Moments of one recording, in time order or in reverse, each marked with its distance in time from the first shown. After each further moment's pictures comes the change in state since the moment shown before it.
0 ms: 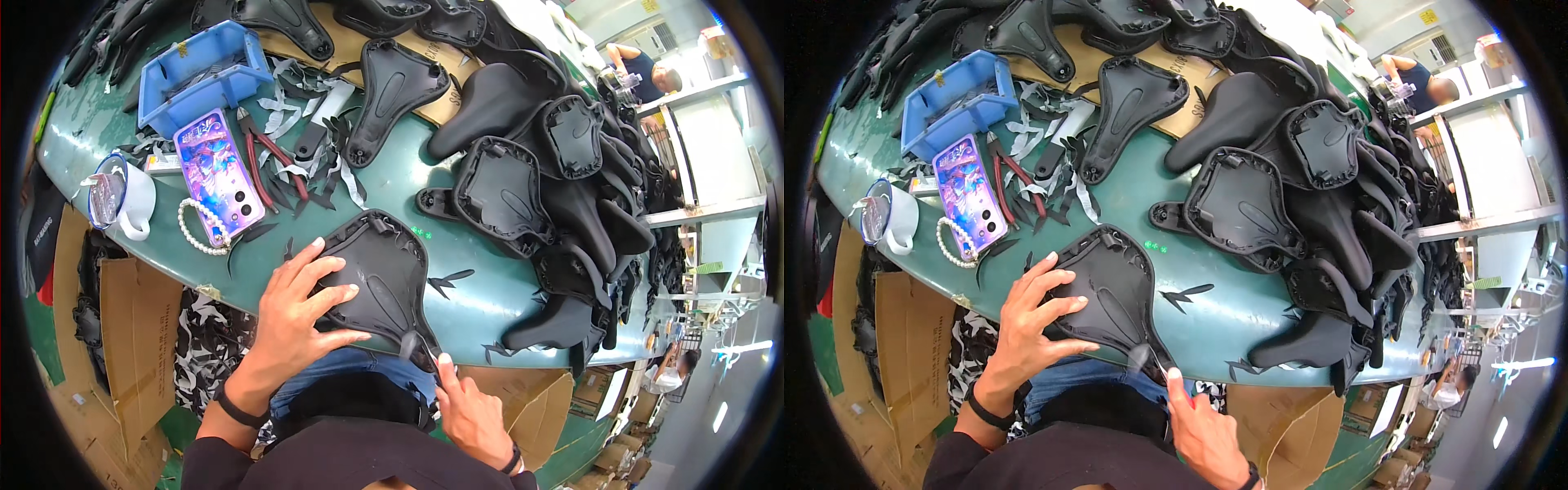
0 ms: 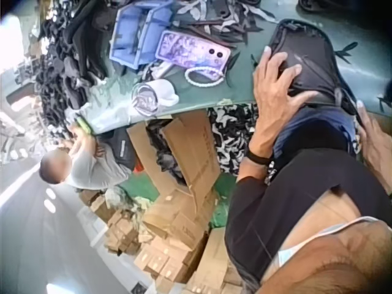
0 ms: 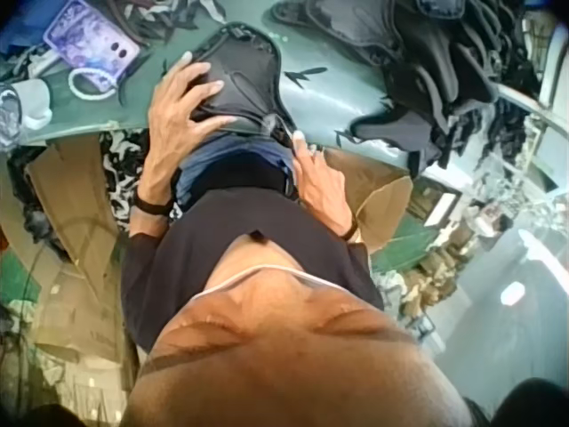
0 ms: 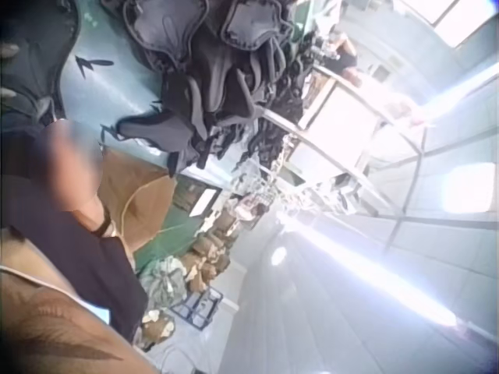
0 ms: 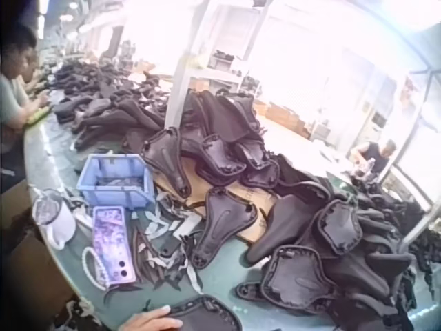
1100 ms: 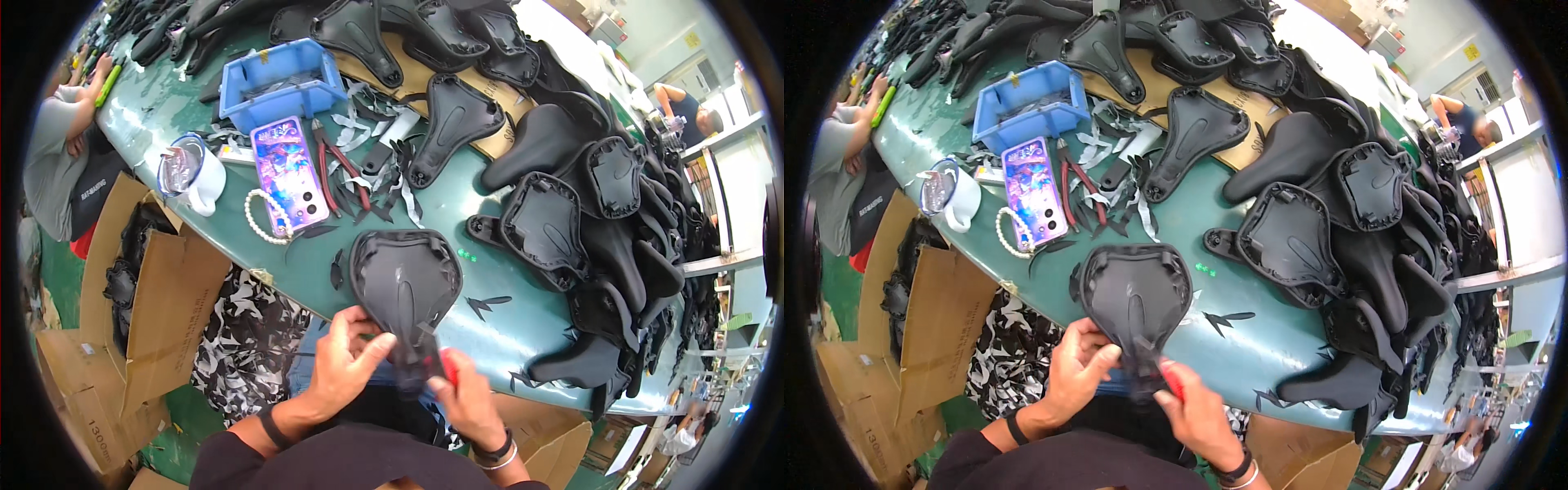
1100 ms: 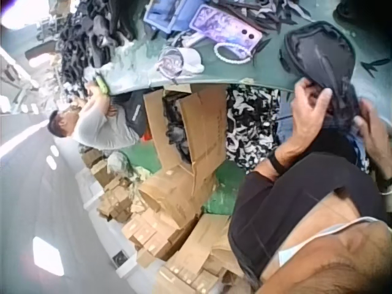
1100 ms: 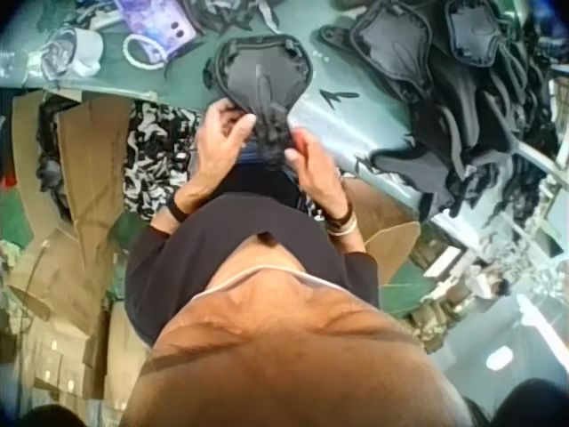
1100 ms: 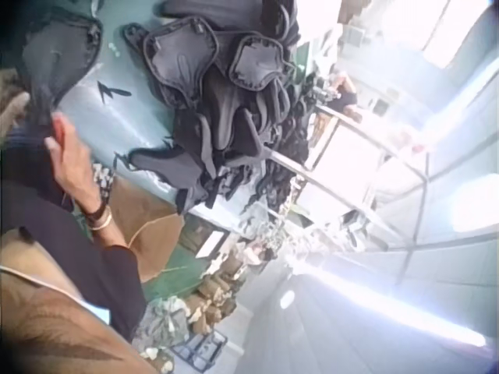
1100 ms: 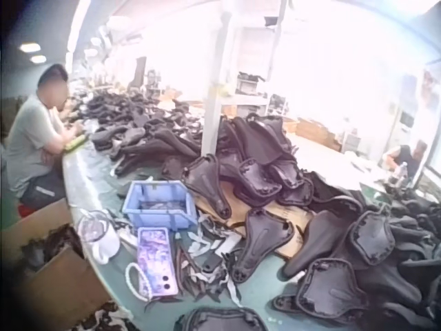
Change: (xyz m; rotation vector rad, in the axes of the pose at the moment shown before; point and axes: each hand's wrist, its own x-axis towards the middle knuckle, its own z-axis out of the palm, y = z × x) left_hand -0.051 0.042 0.027 -0.845 0.145 -0.773; right_hand 0.051 -0.002 0.021 0.600 0.088 -0.229
